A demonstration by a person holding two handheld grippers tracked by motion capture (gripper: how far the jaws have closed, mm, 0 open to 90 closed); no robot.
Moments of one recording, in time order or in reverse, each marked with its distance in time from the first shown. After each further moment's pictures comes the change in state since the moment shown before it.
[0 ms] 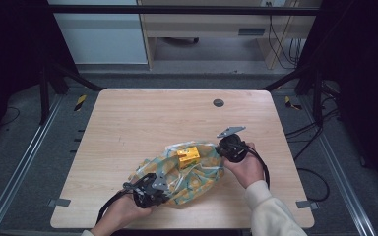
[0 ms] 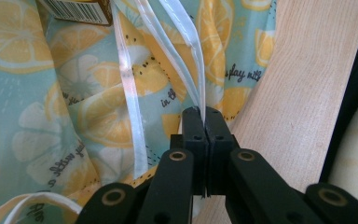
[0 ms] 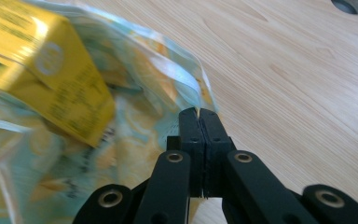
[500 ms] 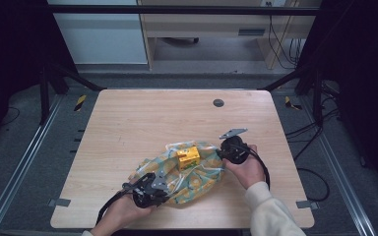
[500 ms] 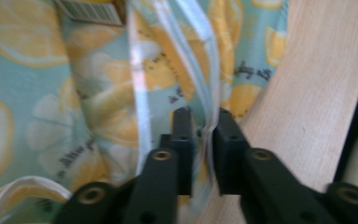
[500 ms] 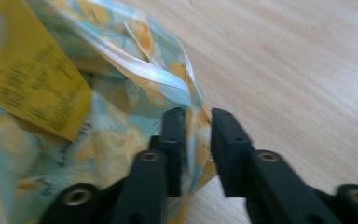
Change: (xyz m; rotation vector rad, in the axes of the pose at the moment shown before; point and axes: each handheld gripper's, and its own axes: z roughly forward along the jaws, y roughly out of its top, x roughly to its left) left arm 0.000 -0.002 -0.002 -0.032 0.050 -0.020; right arm -0.005 -0.009 0.007 -0.006 -0.009 0.044
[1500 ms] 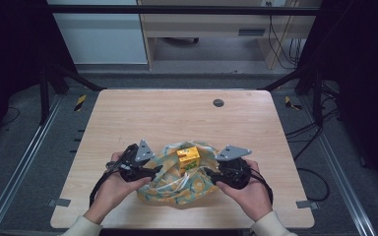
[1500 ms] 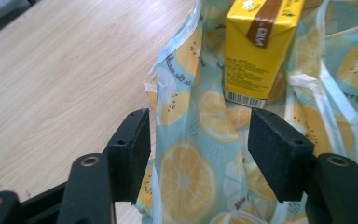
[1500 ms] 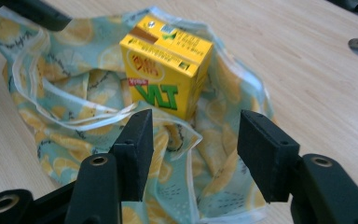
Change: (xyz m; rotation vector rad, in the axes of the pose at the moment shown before) left arm 0.052 0.022 -0.045 -0.190 0.277 -0.120; right arm 0.066 -0.014 -0.072 -0.143 0.080 -0.117
